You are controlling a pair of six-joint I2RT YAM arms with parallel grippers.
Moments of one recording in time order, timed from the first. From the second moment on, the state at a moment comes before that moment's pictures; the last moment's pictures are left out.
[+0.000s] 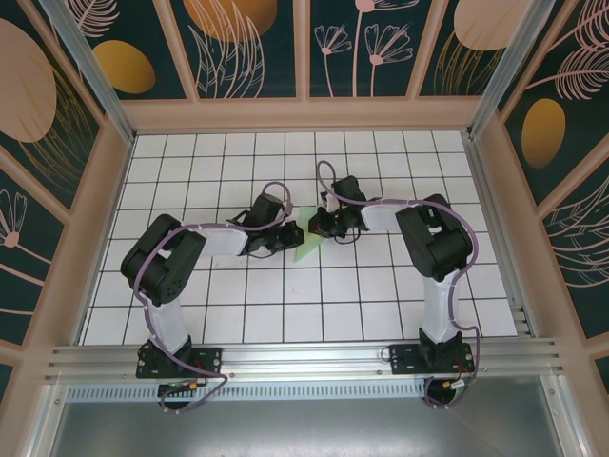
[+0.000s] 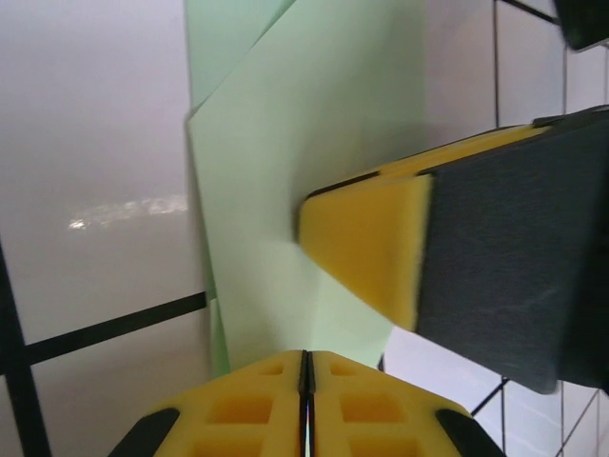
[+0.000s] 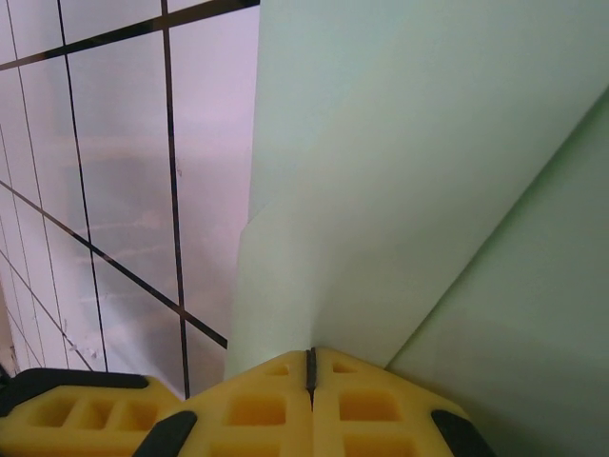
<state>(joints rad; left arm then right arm) -0.60 1.85 0.91 0.10 0.39 -0.77 0.51 2.01 1.13 -0.09 -0.55 0.63</state>
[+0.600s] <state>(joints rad) -0.60 1.90 0.94 0.08 0.50 -0.76 0.51 2.03 1.15 -0.12 -0.56 0.63</state>
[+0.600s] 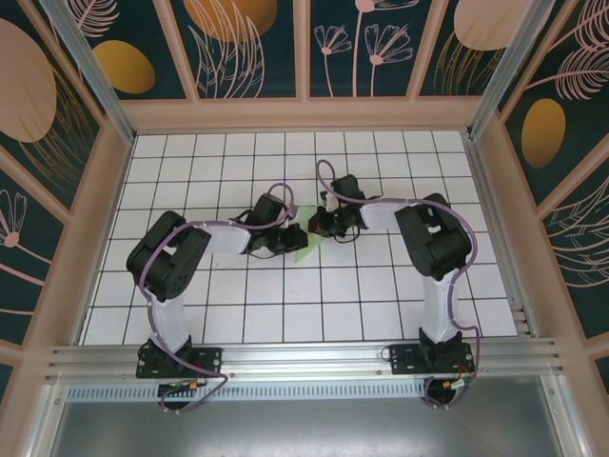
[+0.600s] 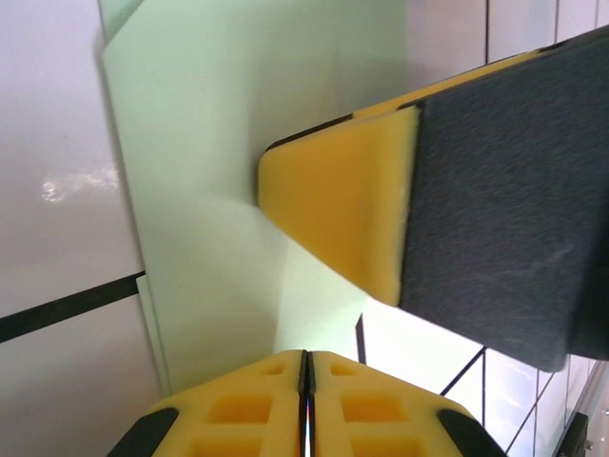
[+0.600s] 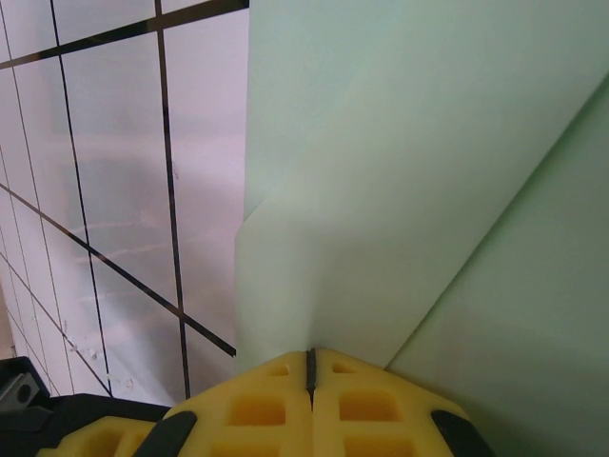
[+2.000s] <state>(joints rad) -0.63 1.83 0.78 0.22 0.44 -0.75 0.51 2.05 1.18 -0.16 -0.58 0.63</state>
